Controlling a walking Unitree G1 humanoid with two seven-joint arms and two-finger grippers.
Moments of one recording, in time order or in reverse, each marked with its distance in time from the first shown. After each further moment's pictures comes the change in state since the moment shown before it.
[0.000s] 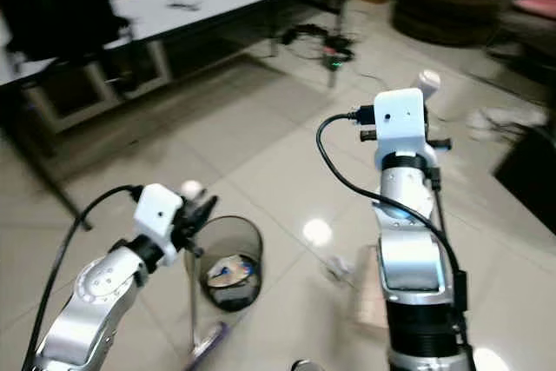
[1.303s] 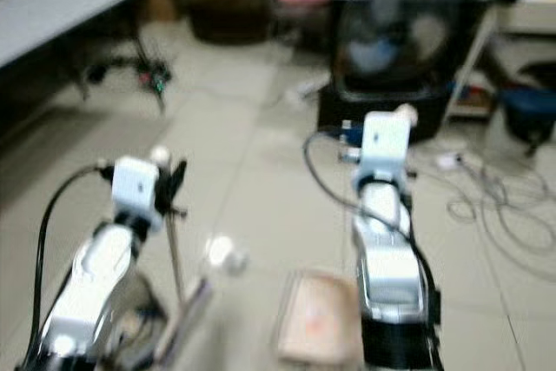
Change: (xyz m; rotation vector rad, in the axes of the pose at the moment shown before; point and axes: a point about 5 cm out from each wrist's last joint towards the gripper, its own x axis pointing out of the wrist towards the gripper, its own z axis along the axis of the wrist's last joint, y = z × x) left arm 0.008 0.033 0.019 0.070 -0.116 0.351; right arm -0.016 0.027 -0.017 0.231 0.141 0.079
